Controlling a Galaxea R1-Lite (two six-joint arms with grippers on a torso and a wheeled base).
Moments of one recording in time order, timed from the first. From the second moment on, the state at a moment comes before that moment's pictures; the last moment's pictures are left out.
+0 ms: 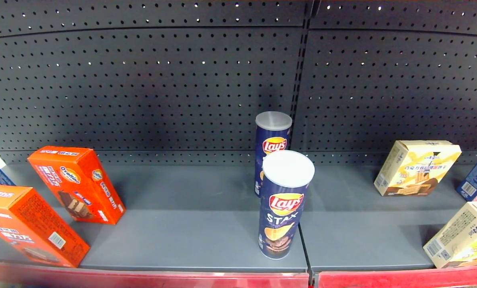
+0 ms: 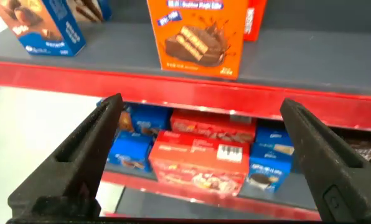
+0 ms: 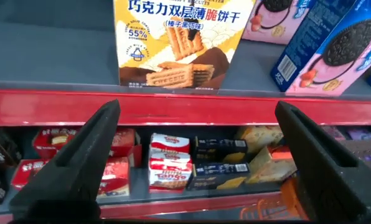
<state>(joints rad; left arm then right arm) 0.00 0.01 -0.06 0.05 0.18 0.01 0.12 0.10 0.00 -0.07 -0.30 -0.13</state>
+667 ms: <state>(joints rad) 0.00 0.00 0.00 0.00 0.06 0.02 0.12 0.10 0.00 -0.05 0.08 -0.08</state>
